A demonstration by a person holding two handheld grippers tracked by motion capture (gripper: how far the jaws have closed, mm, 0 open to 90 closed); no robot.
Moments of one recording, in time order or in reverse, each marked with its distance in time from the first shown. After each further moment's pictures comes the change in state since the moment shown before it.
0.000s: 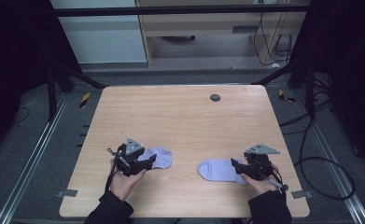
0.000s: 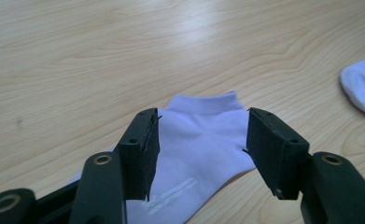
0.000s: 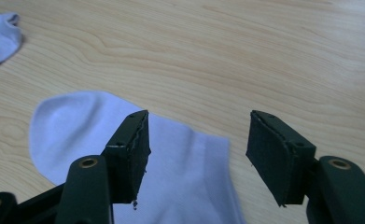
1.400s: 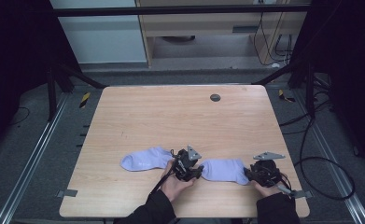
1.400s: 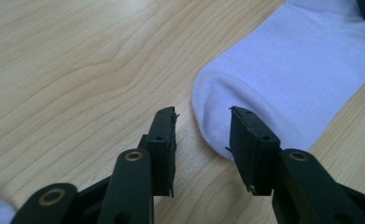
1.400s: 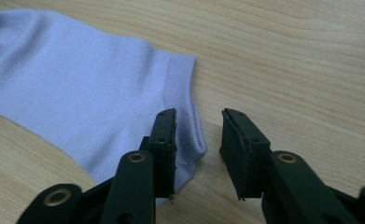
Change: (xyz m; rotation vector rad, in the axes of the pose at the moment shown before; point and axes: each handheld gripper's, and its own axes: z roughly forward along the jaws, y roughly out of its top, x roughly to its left) left arm -0.123 0.023 0.091 0.143 -0.181 0.170; right arm -0.023 -0.030 0.000 0.176 -0.022 0.013
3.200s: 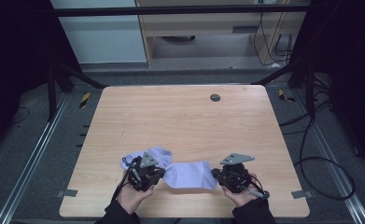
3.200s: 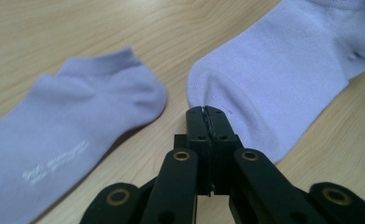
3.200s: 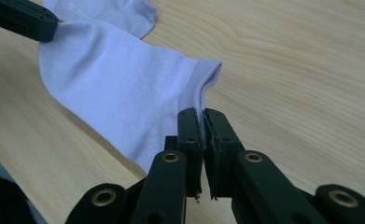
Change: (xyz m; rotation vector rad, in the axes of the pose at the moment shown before) left arm 0.052 -0.064 -0.113 -0.008 0.010 -0.104; right arm 0.108 0.039 -0.025 -0.071 0.208 -0.137
